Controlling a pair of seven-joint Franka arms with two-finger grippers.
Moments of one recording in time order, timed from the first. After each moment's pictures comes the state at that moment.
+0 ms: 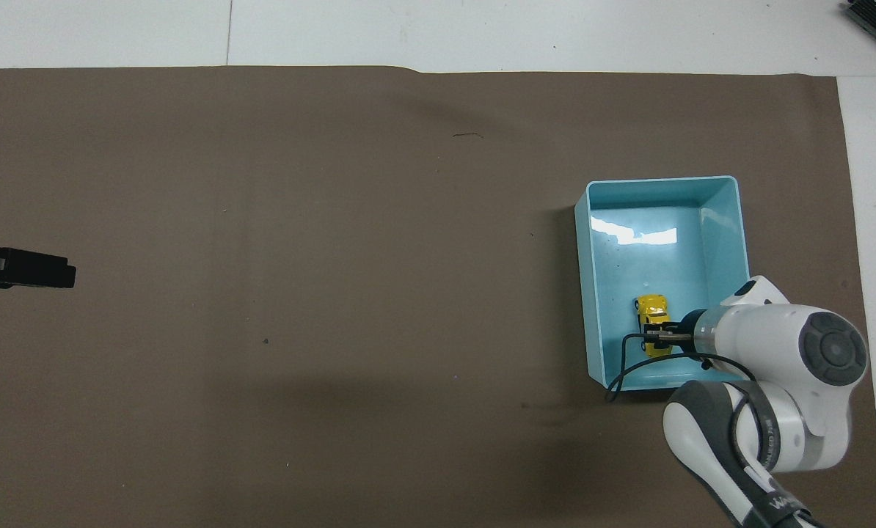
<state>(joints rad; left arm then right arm) -0.18 -0.14 0.09 -1.67 0.00 1.56 0.03 0.11 -0.09 -0.06 -2.54 0.04 2.52 0.05</state>
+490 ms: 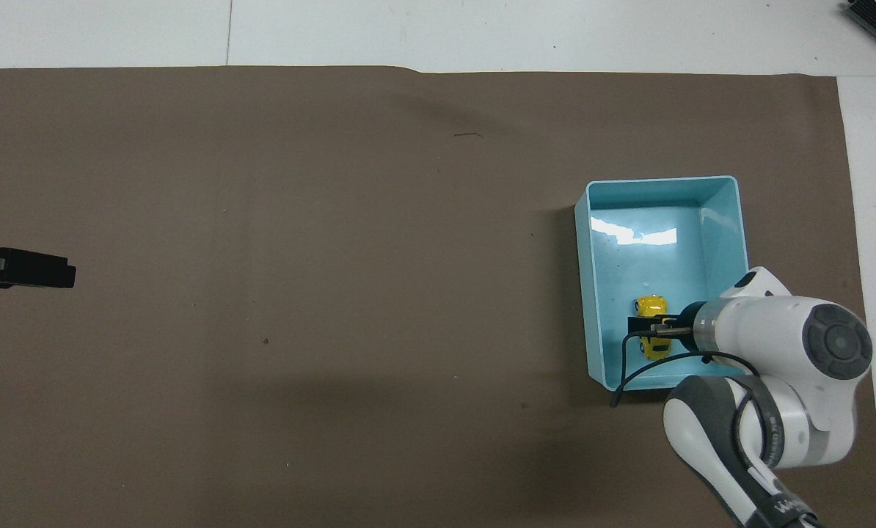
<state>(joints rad) -0.18 -0.14 0.09 -1.67 0.00 1.56 0.03 0.12 -0.11 -0.06 -2.47 0.04 2.45 0.05</state>
